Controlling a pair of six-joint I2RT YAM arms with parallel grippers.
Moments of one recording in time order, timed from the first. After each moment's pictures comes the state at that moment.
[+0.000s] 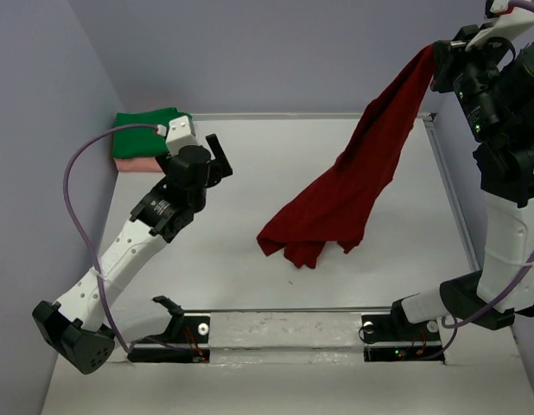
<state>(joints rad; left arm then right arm) -0.58 1.08 1.17 -0.47 -0.63 -0.53 0.28 1.43 2.38 -0.74 0.14 -0.09</state>
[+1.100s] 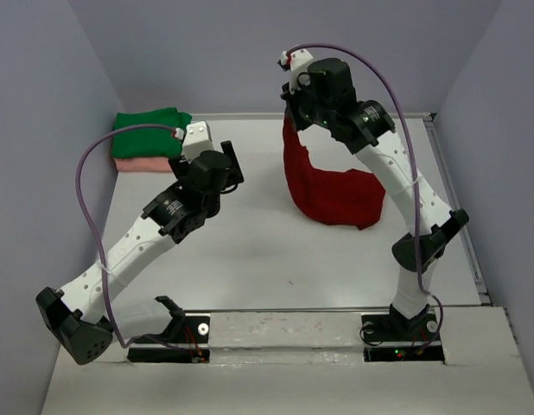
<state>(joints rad) -0.73 1.14 1.21 -0.55 -0.75 -0.55 0.64 1.86 2.29 -0.81 0.09 -0.08</state>
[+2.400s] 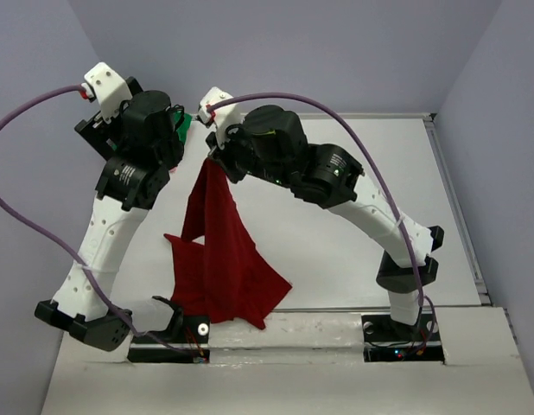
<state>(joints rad) -0.47 1.23 1.69 -0.55 -1.36 -0.27 1.15 1.93 2.59 -0.86 0.14 -0.08</state>
